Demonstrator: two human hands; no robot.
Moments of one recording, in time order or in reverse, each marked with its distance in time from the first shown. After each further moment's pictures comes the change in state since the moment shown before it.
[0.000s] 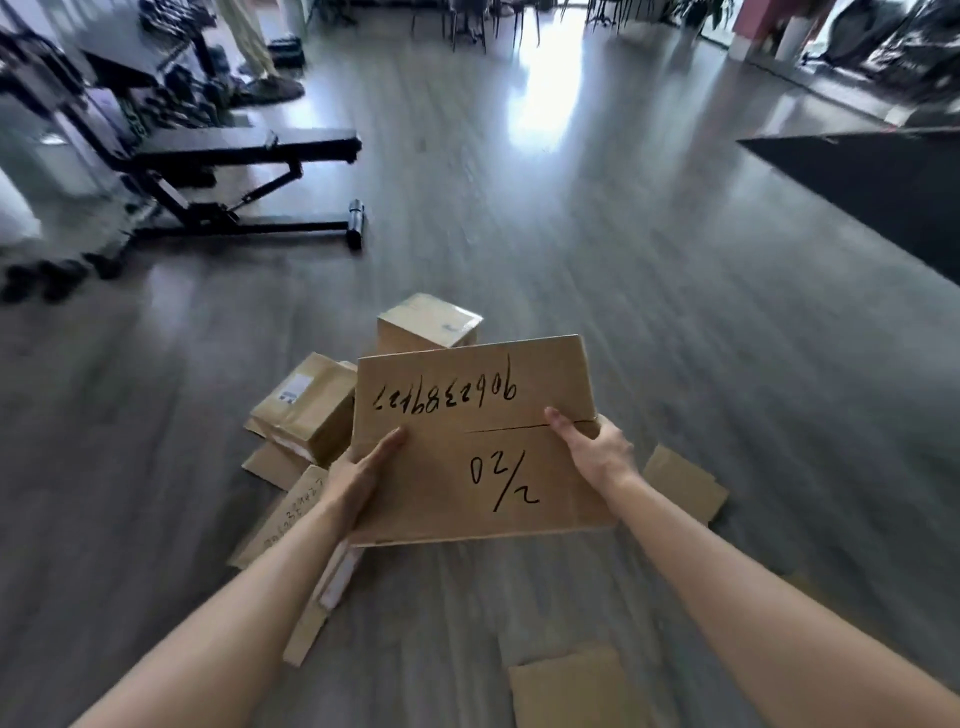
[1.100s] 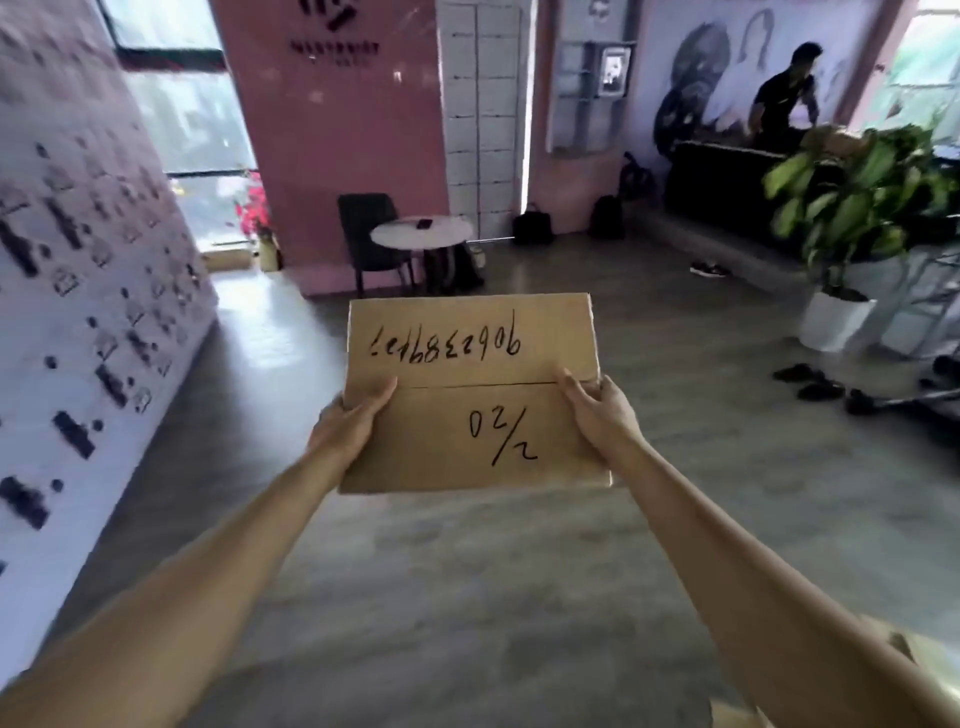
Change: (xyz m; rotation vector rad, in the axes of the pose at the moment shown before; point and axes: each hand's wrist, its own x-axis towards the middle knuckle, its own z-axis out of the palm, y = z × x) left_hand -0.730 -0.144 -0.614 -0.310 1.516 -0.009; right_hand -0.765 -0.289 0.442 -0.124 -1.214 -0.958
